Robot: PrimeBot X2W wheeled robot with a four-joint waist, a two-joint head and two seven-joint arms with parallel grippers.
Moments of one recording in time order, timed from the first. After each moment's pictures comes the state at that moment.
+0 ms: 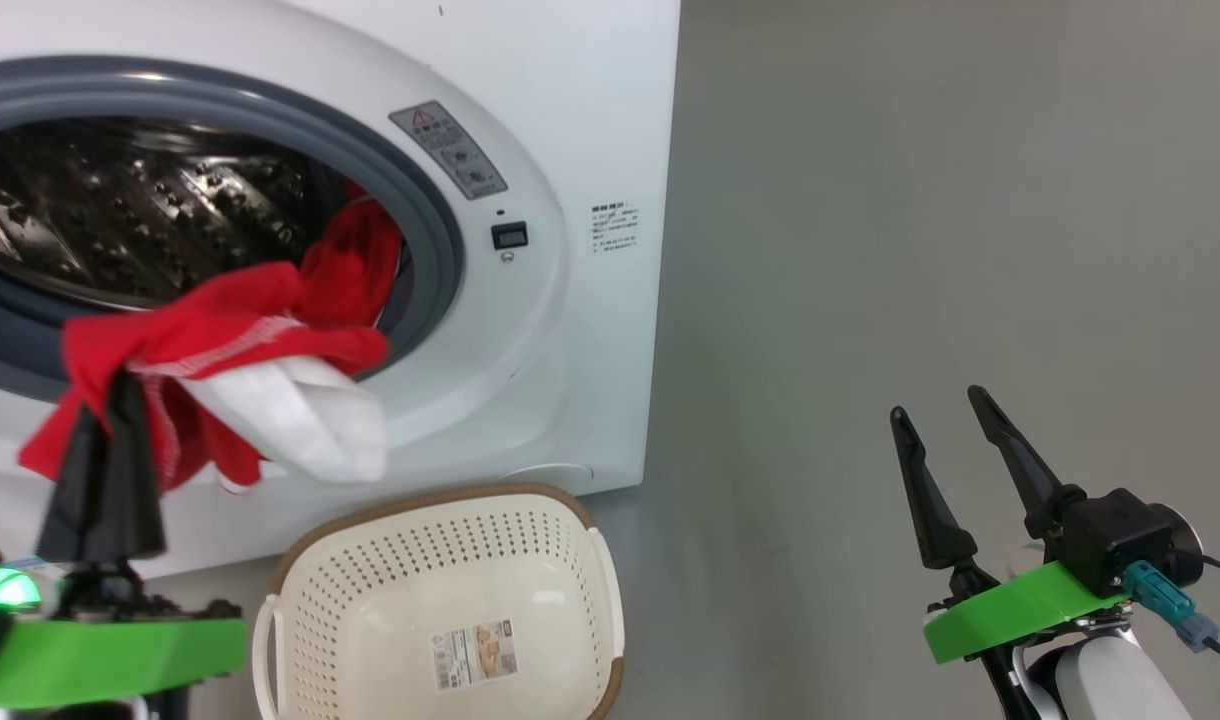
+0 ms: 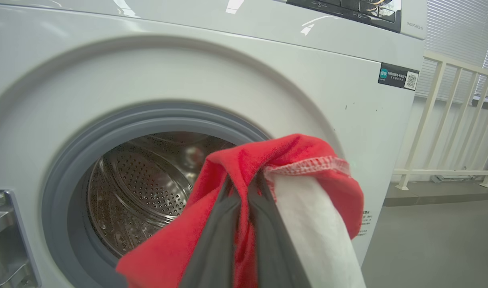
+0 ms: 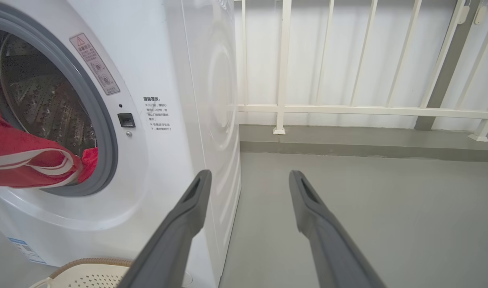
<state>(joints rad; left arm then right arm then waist) -0.14 0.13 0.14 -0.19 -0.33 -0.05 -0.12 -0.12 -0.06 0.05 0.20 0.20 0.12 -0.26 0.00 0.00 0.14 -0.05</state>
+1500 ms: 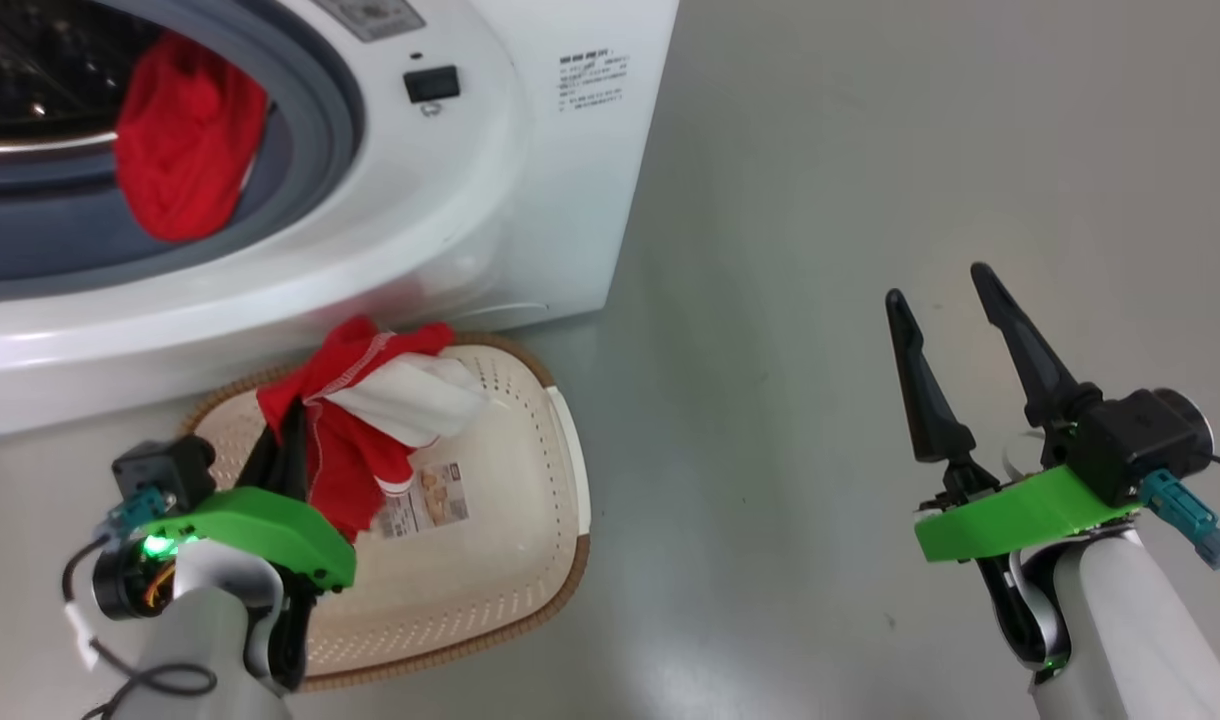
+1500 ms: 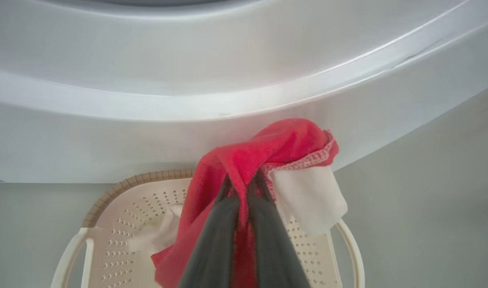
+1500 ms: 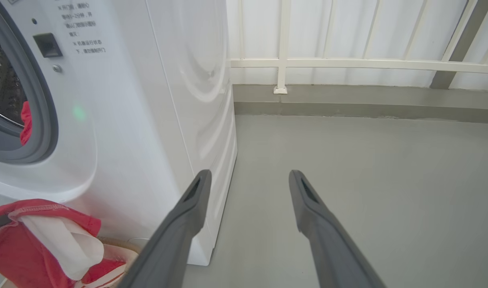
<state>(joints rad) -0.53 0.07 -0.03 0.78 -0.40 -0.09 -0.20 -0.28 -0.06 0.06 0.16 0.20 0.12 -0.26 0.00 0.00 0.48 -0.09</state>
